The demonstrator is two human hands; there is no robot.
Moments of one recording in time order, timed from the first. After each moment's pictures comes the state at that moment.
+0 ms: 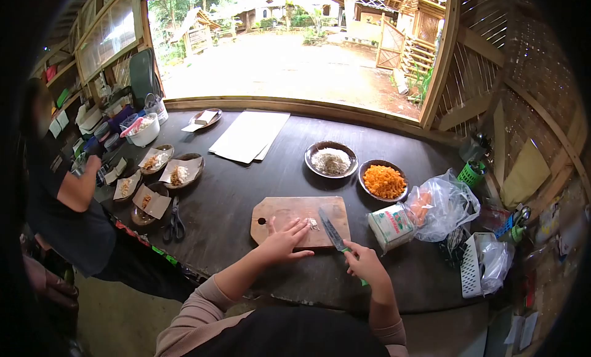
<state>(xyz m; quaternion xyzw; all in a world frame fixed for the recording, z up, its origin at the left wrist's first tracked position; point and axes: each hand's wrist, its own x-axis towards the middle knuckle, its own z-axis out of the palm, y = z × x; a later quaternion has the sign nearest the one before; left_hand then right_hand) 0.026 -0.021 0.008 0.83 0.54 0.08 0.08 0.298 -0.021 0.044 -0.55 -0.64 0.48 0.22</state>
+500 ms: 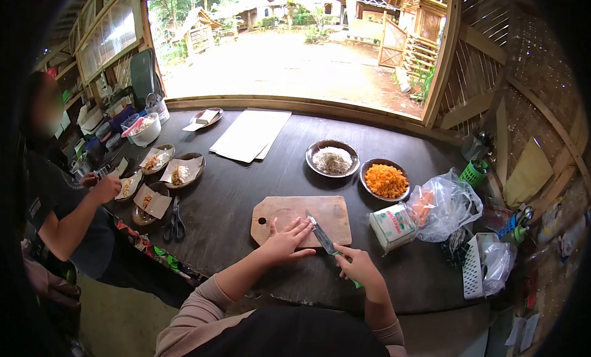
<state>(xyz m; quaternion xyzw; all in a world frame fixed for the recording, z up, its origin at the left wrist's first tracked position) 0.030 -0.021 0.006 0.83 0.55 0.08 0.10 0.284 -0.024 0.038 -0.52 -0.65 0.52 0.20</state>
